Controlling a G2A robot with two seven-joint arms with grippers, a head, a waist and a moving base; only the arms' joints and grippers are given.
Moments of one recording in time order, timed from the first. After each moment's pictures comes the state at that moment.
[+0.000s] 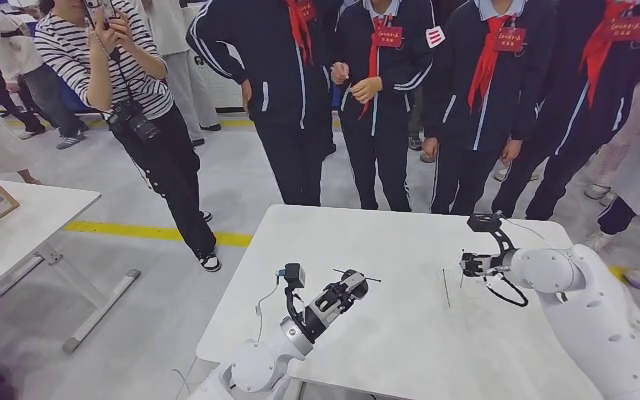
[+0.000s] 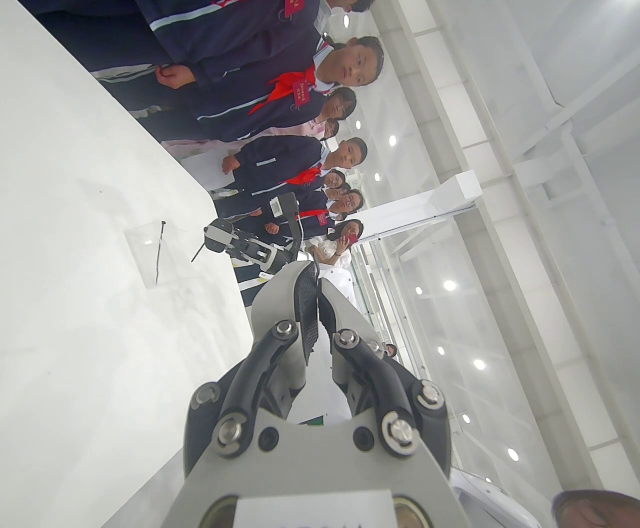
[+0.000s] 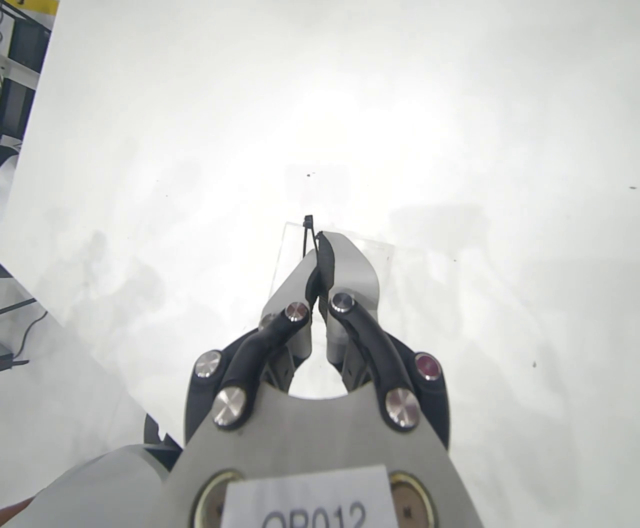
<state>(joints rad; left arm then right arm) 1.64 -1.14 -1.17 -1.88 -0.28 -0.22 -0.18 -0.75 -1.13 0.99 -1.09 -0.59 -0.13 1.03</state>
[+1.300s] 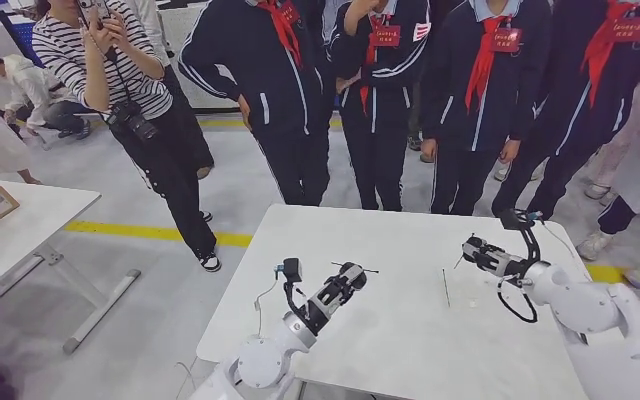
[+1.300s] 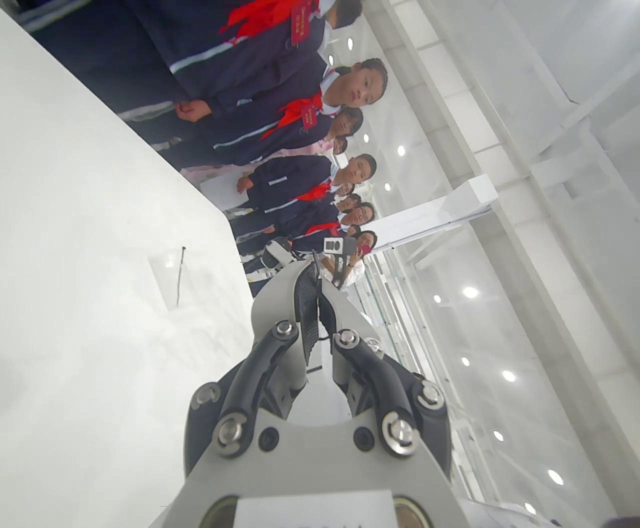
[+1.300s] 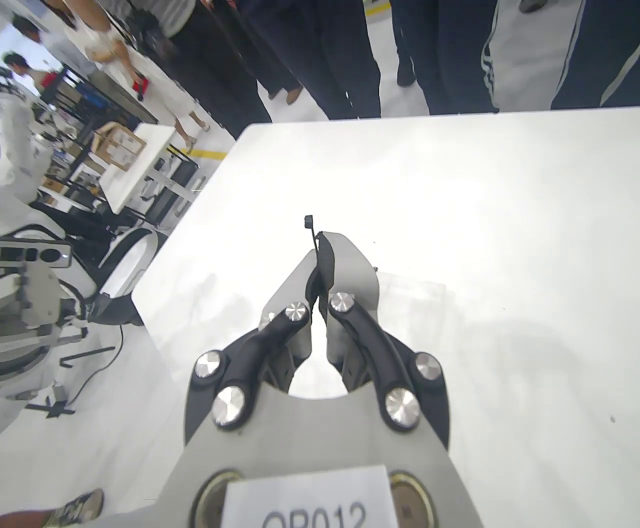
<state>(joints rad) 1.59 -1.16 -1.14 -1.85 -0.16 -0.18 -0.05 -1.06 -1.08 1.25 -1.45 -0.44 -0.19 0.73</state>
